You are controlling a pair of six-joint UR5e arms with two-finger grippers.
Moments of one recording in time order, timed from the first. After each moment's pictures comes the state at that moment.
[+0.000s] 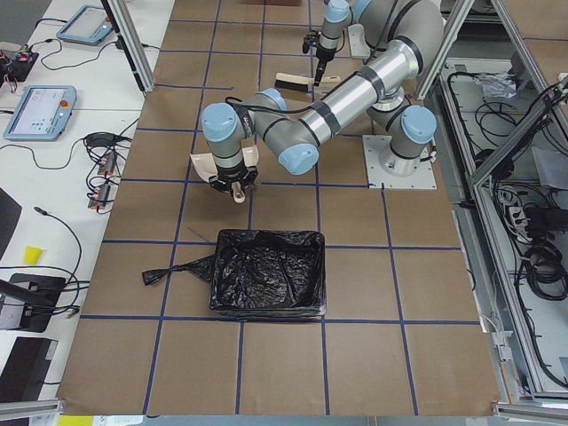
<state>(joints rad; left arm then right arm) -0.95 -1.93 -1.52 -1.30 1.56 1.89 2.21 -1.46 2.22 -2.42 -1.66 0.89</state>
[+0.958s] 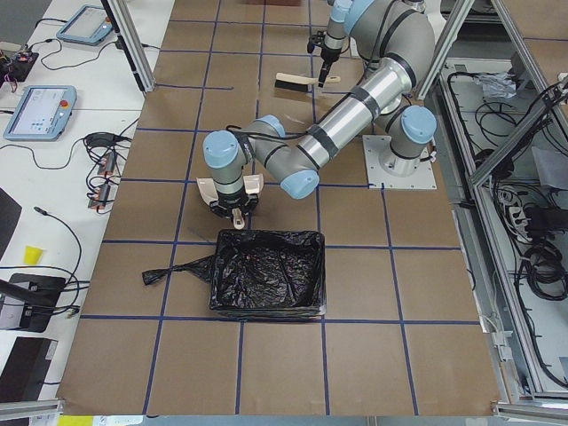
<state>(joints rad) -0.89 -2.02 -1.52 -1.16 1.64 2.02 2.25 -1.46 2.23 -2.41 -1.64 0.99</state>
